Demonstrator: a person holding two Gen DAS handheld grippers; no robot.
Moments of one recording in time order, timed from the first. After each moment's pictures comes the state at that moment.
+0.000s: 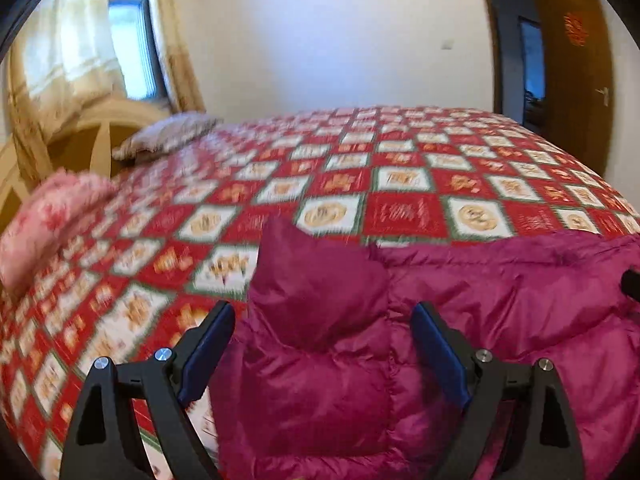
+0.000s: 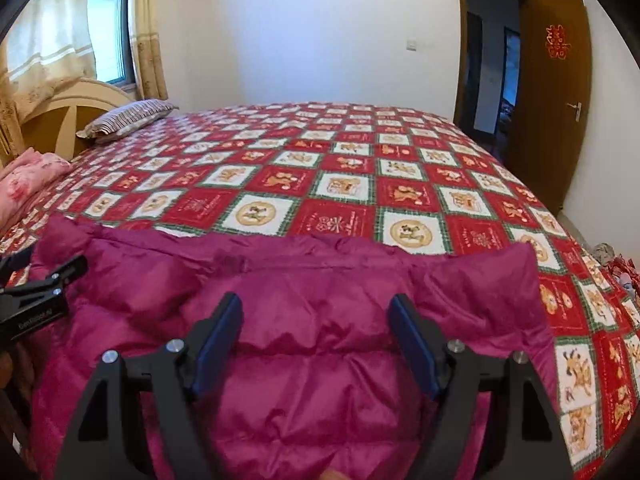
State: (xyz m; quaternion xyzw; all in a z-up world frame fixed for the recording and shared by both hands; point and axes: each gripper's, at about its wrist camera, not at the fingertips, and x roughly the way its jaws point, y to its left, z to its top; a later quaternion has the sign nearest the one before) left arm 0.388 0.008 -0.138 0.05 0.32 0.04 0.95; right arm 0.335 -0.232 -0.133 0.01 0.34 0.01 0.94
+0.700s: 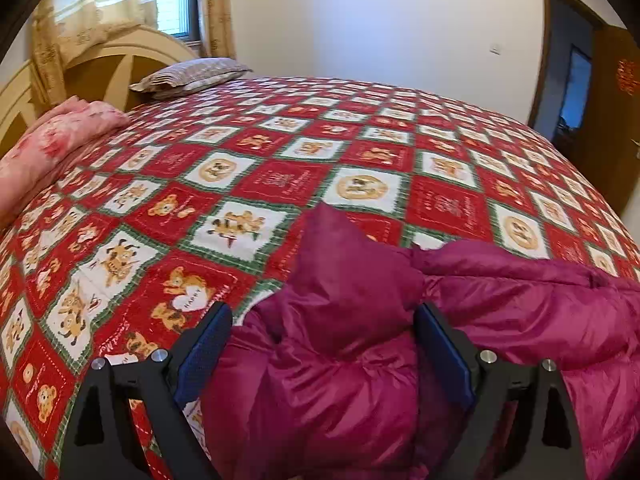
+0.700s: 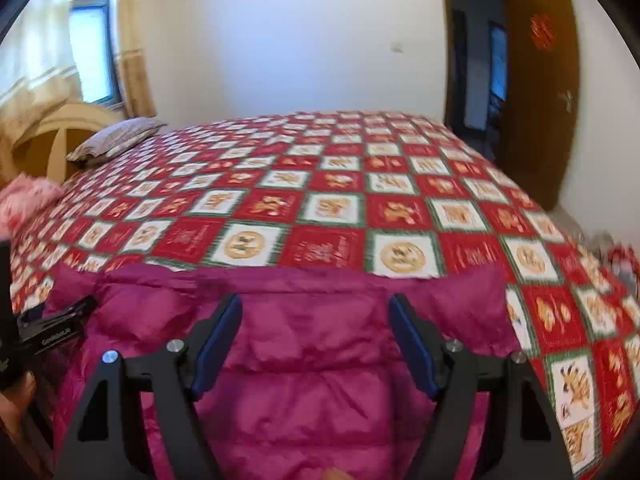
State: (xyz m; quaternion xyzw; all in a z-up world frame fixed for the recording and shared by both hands) left arm 0.423 0.037 -0.158 -0.04 0.36 0.08 0.93; right arm 0.354 -0.248 -0.116 0.04 0.33 -0.01 0.94
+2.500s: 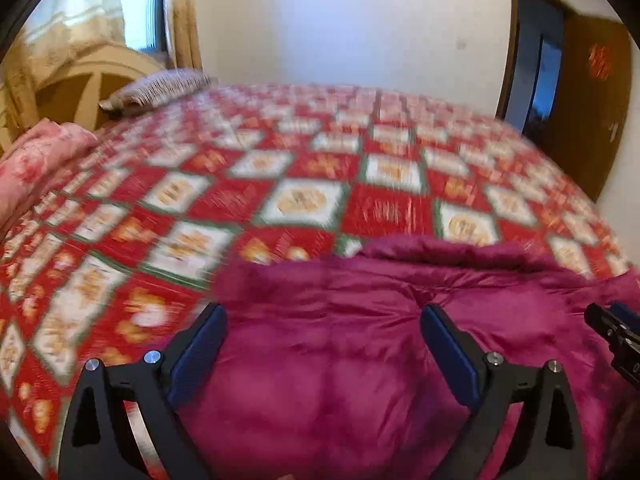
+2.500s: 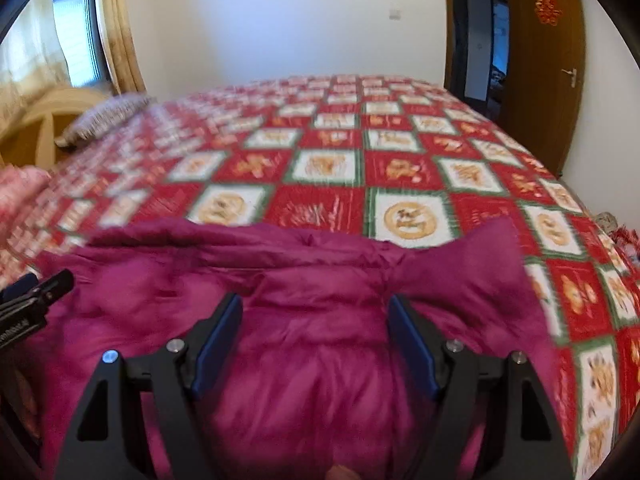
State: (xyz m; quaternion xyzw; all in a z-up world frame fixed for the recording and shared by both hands) left arm 0.398 0.009 -0.125 -0.02 0.33 0.02 0.94; right arm 0.366 -0.253 -0.139 0.06 0.37 0.00 0.93
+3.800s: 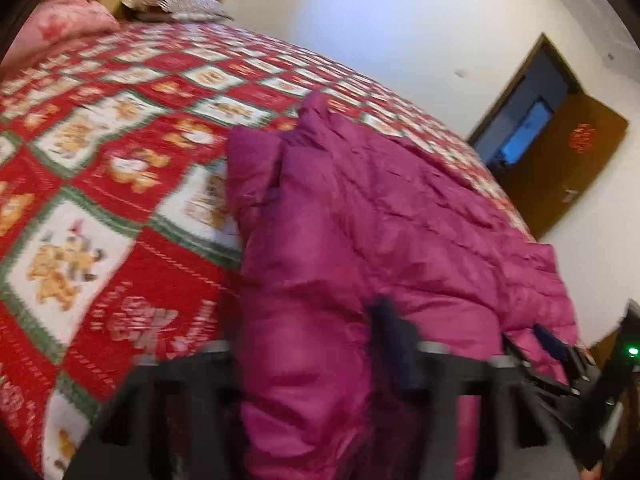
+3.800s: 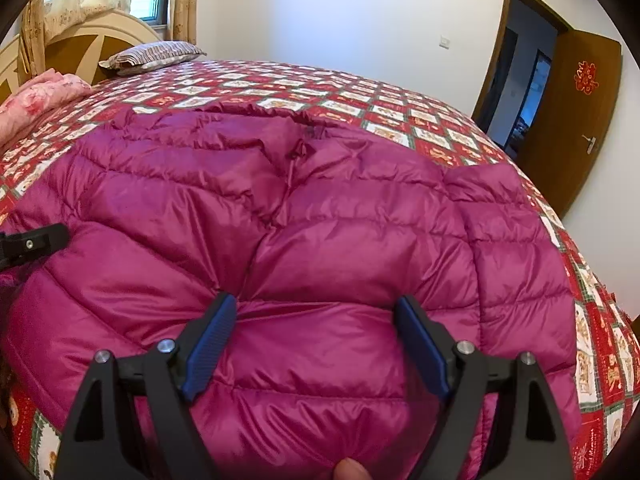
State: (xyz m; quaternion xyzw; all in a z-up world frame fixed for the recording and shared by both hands) left arm 0.294 0.065 -0.182 -0.21 0.39 -0.08 0.89; right arm 0.277 -0.156 -0.176 -0.09 0.37 0.03 0.92
